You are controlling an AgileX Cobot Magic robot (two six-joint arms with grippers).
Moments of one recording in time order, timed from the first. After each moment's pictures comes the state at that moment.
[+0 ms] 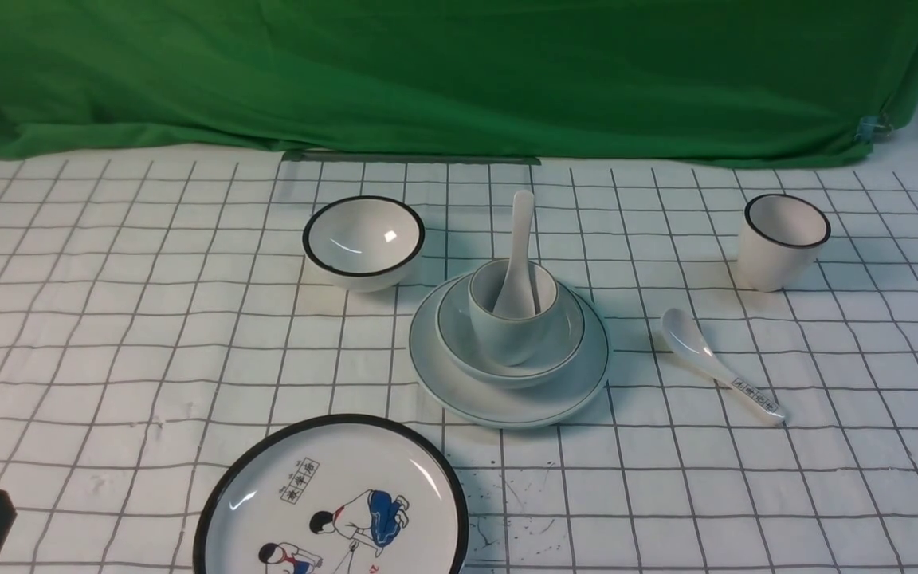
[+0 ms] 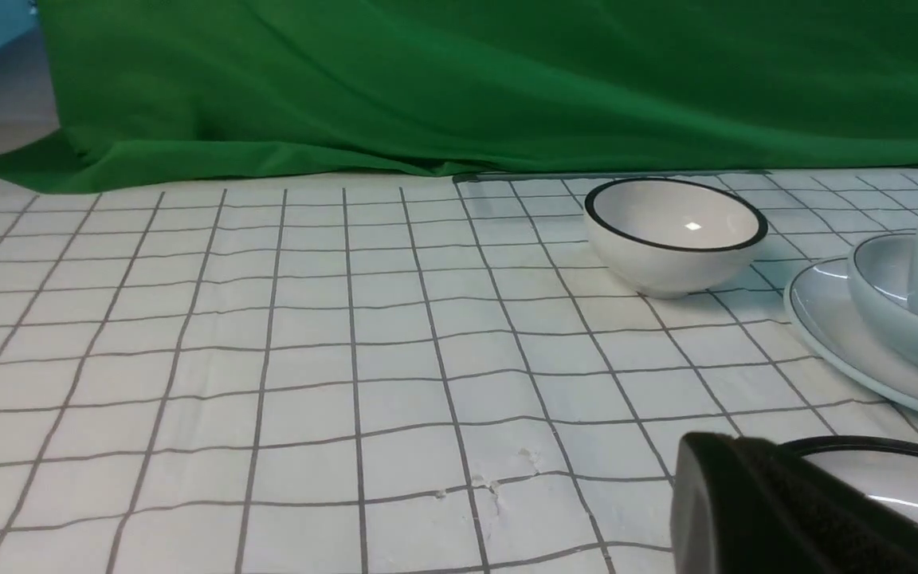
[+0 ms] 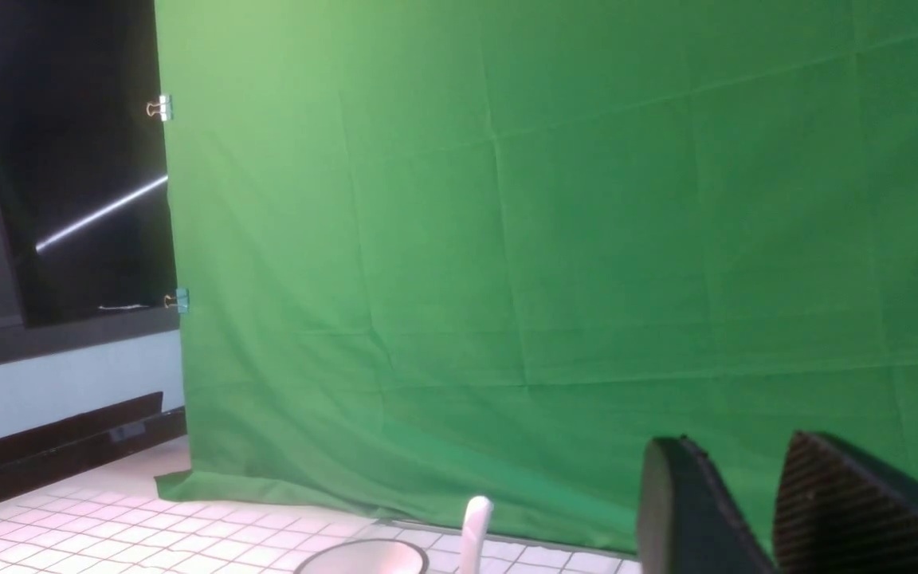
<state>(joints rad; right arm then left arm) 0.44 0.12 -0.05 0.00 -0.44 0.09 -0.10 0.00 0.01 -0.14 0.21 0.11</state>
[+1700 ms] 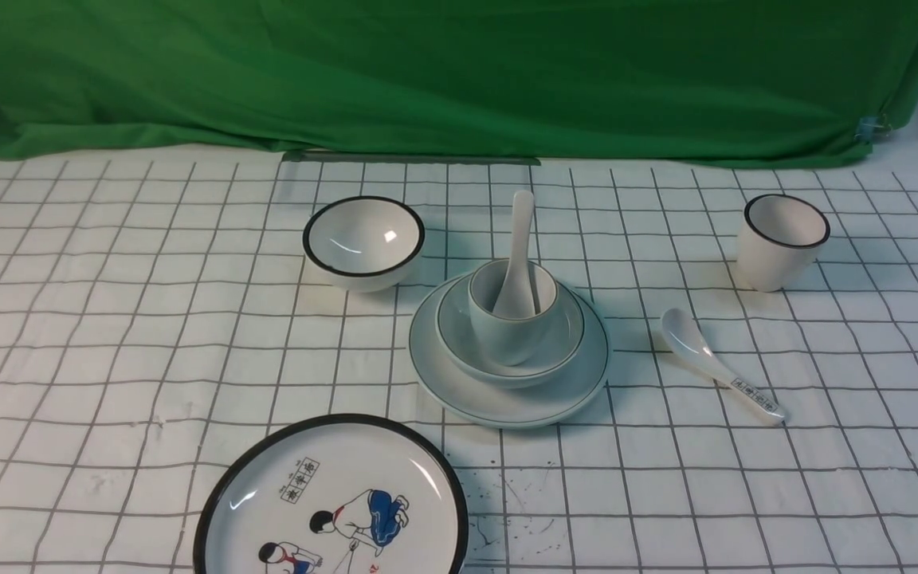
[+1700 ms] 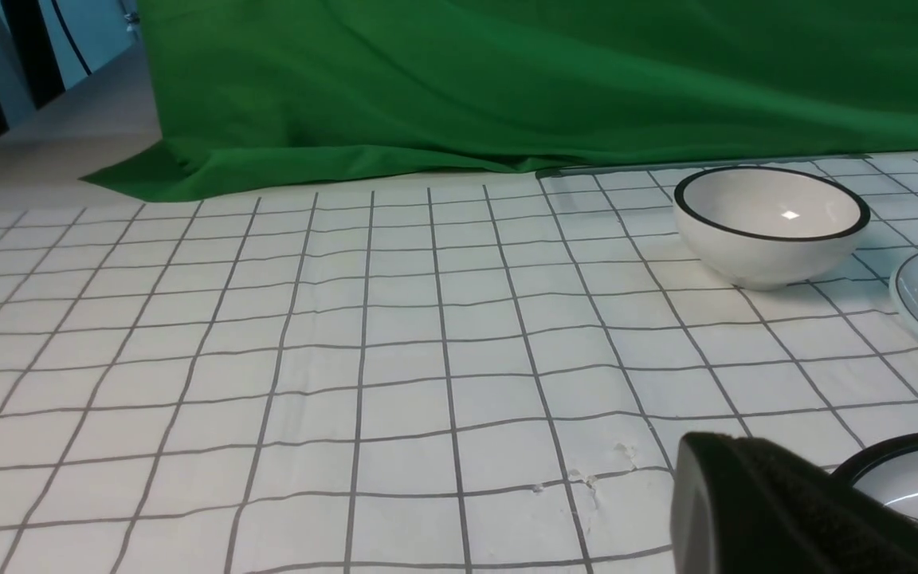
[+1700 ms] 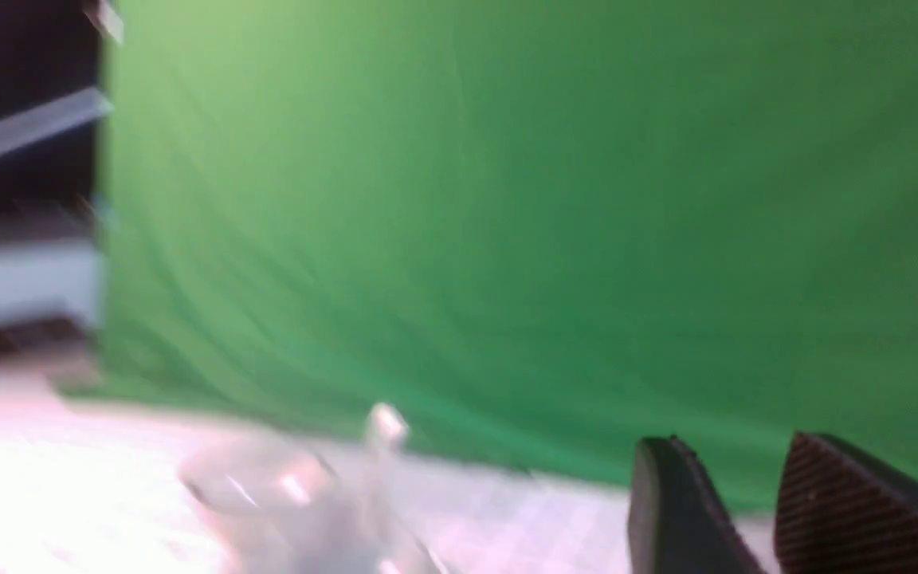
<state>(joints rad) 0.29 0.09 -0.03 0.00 -0.24 -0.05 0.01 0.00 0.01 -0.16 0.21 0.21</state>
